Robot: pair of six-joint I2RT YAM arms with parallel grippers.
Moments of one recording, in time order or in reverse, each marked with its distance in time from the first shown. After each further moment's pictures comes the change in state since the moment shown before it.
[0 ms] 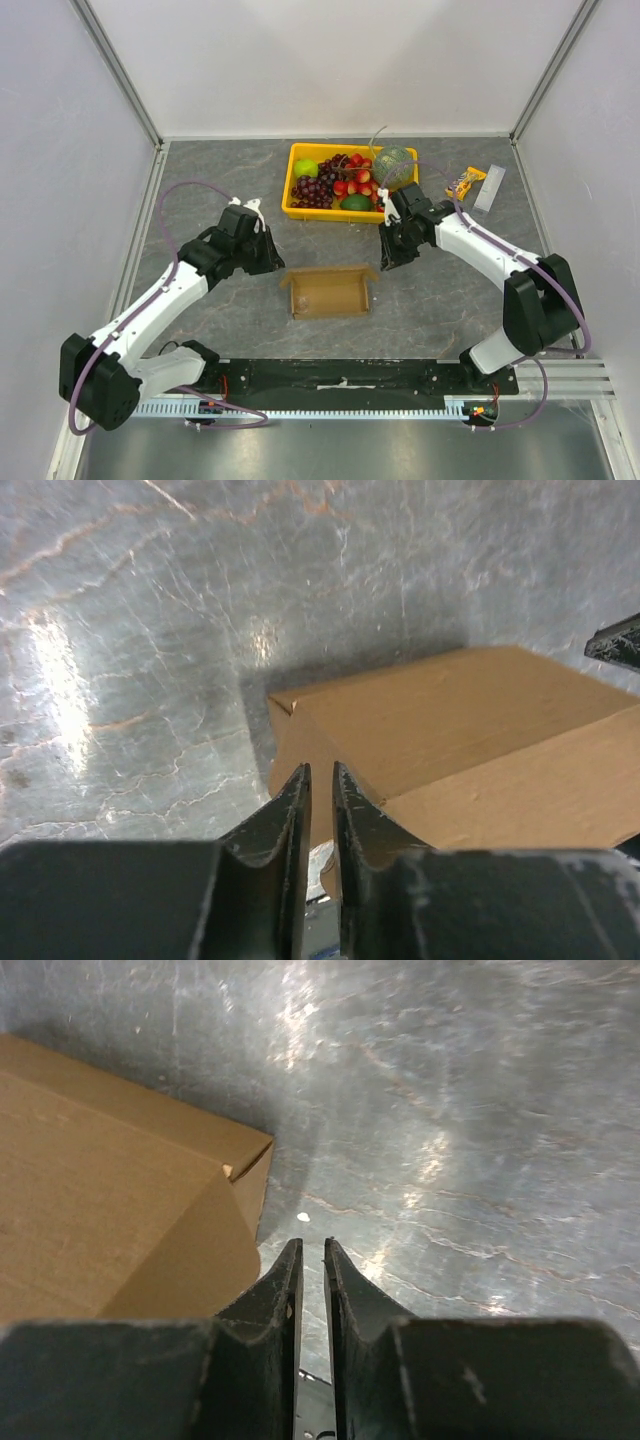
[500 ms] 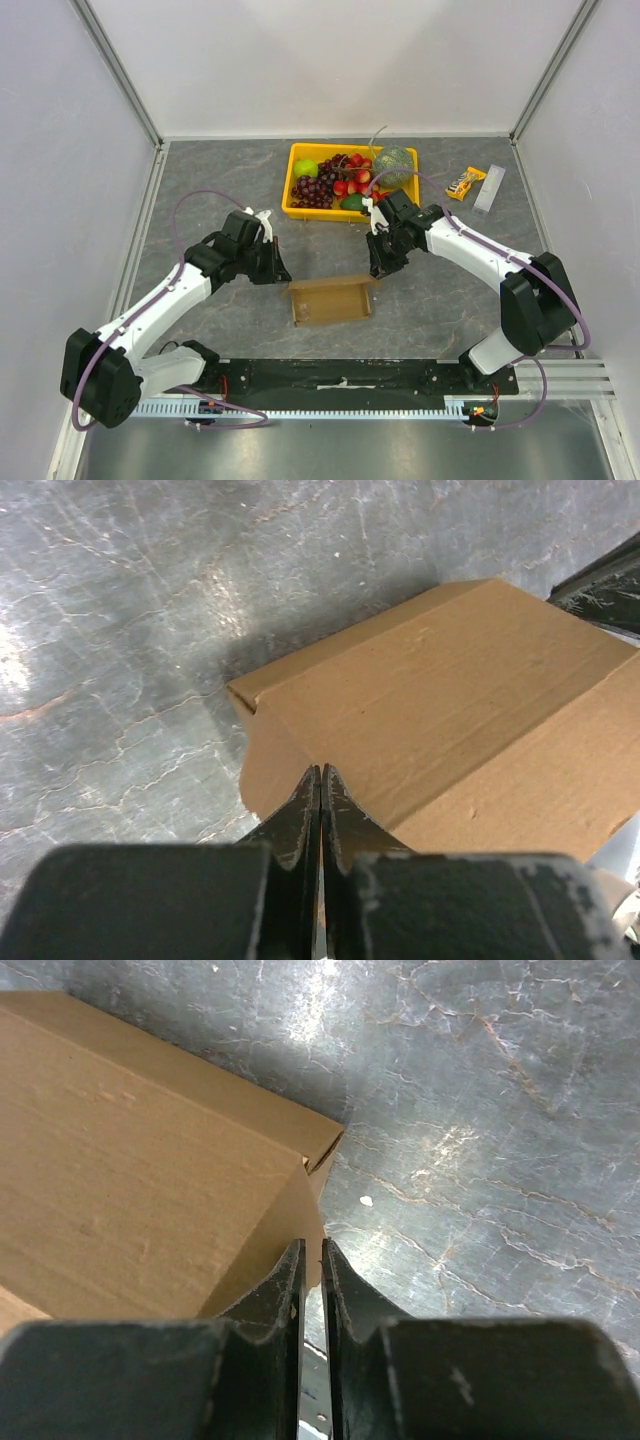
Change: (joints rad) left arm -0.001 0.026 -0.071 0.022 0.203 0.058; right arm 0.098 0.021 0.000 -0.012 -0.077 -0.010
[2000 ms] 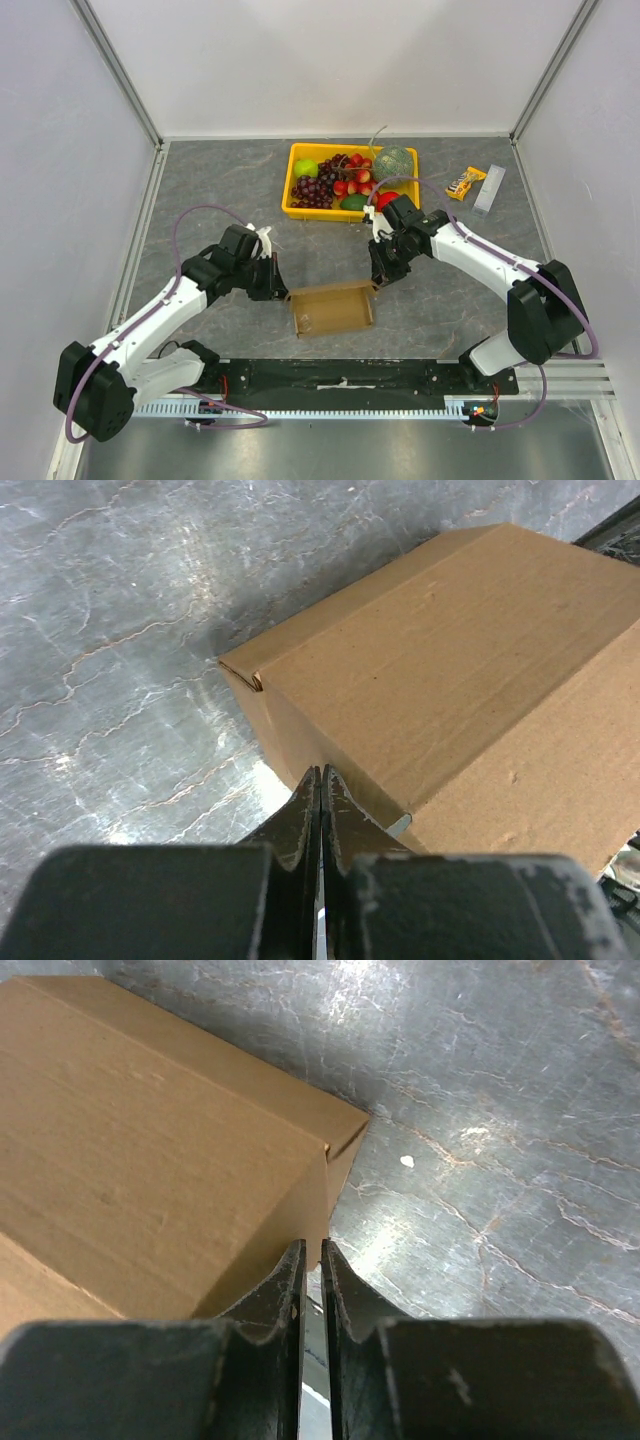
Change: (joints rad) left arm -0.018 -0.084 -0.095 -0.037 0.089 -0.018; right arm 0.000 -0.055 -0.048 -0.032 -0.092 -0.011
